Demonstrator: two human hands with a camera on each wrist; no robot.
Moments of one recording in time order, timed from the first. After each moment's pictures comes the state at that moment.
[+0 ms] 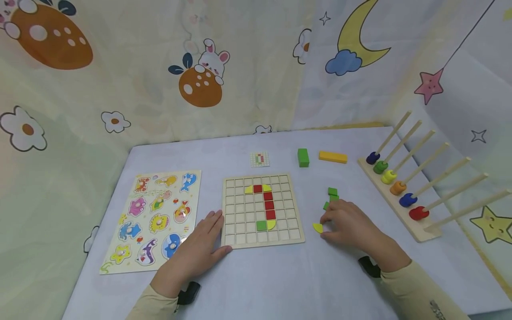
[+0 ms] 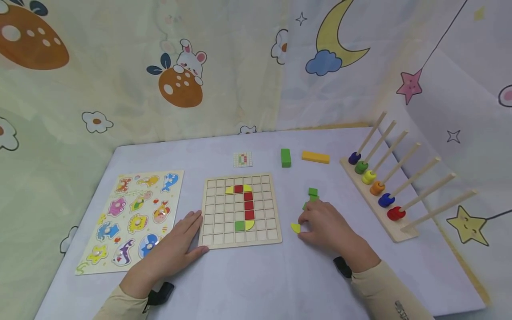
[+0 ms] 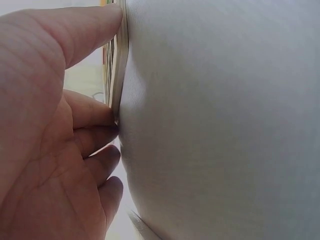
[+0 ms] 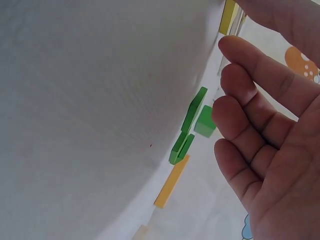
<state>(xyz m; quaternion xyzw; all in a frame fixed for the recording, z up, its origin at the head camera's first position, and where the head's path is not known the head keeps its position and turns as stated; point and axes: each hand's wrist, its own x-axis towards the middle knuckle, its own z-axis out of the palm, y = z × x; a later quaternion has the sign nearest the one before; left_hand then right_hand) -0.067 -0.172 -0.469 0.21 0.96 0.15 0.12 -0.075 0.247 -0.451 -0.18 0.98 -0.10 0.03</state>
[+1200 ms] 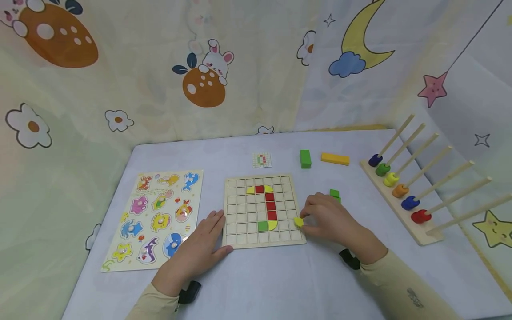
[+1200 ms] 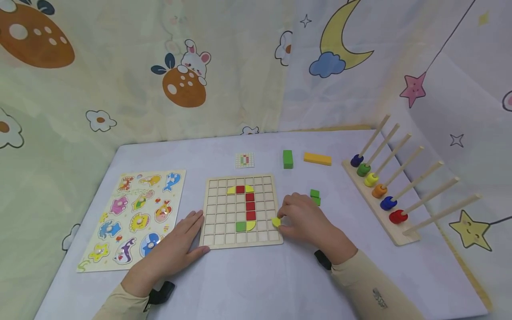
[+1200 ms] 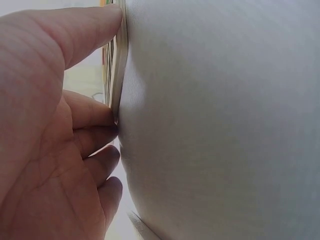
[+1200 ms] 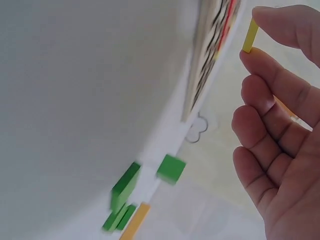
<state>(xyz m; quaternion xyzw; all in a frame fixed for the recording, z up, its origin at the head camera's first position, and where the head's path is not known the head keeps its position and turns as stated) -0.067 -0.171 -0.466 0.20 0.96 0.15 0.11 -0.093 0.198 -0.434 -0.24 0.96 -0.12 -0.01</state>
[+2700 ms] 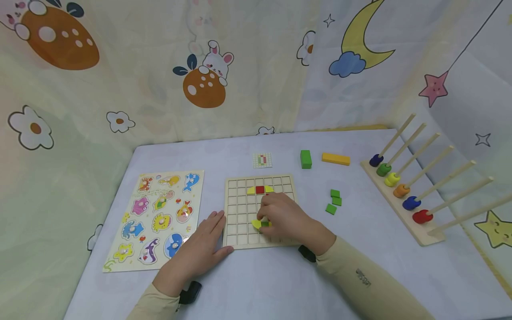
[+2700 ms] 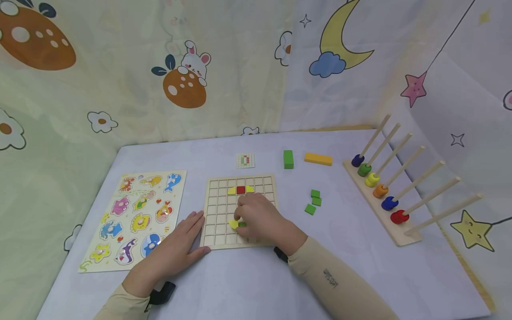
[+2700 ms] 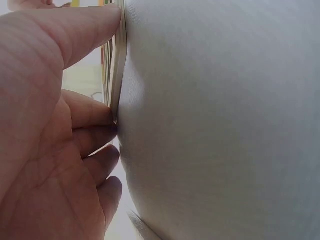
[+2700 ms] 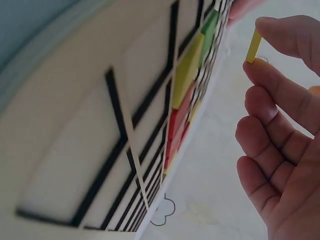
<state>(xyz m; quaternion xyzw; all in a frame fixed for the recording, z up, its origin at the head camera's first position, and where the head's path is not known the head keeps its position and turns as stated) -0.067 -0.170 -0.466 0.19 0.96 0.15 0.12 -0.115 0.103 -0.431 -0.35 0.93 -0.14 -0.02</state>
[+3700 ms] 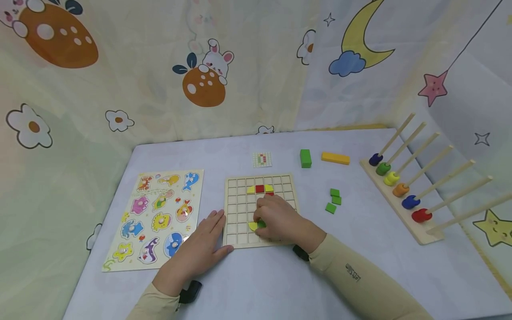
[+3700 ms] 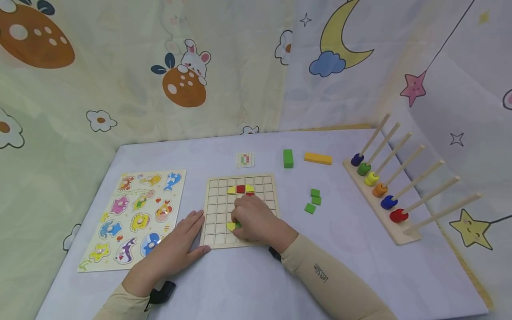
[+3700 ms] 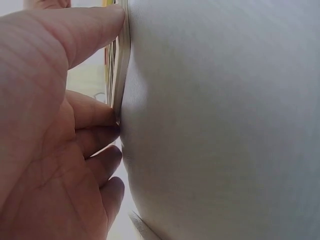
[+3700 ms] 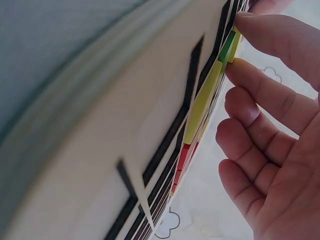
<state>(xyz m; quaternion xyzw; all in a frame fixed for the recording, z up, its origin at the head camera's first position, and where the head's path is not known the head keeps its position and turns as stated) -0.067 -0.171 -0.466 0.20 0.96 0.15 0.12 -0.116 0.088 -0.443 -0.32 0.94 -0.13 0.04</state>
